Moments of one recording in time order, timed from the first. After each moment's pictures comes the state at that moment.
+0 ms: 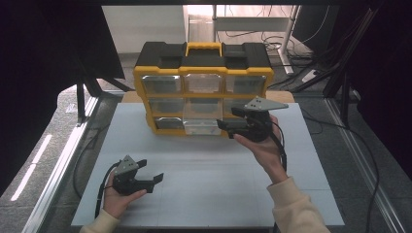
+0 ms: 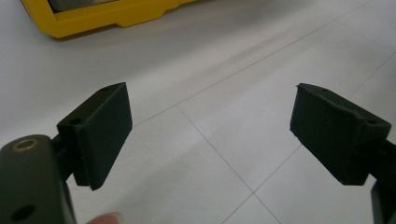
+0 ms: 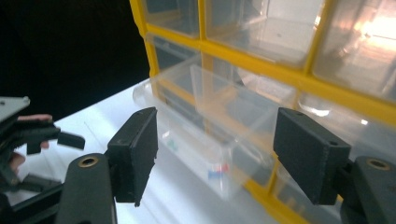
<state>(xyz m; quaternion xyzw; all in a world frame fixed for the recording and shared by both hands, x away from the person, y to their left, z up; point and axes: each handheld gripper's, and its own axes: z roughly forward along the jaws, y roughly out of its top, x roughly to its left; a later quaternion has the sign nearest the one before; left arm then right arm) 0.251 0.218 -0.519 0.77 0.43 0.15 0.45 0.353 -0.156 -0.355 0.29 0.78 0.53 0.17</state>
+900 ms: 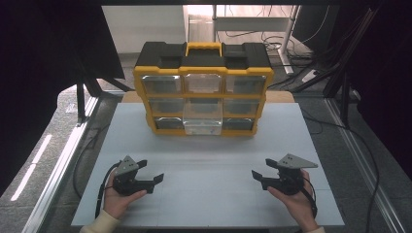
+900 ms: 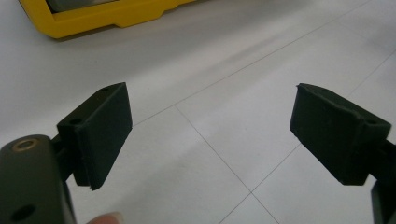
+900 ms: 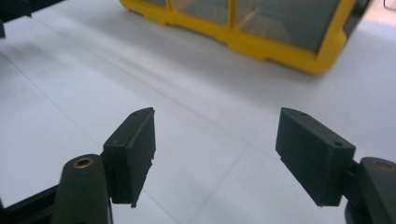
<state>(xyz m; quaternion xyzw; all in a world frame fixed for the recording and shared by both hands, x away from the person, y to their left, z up) 0.251 0.216 -0.519 0.77 0.43 0.15 0.45 0.282 -0.261 -0.478 0.37 0.80 0.45 0.17</state>
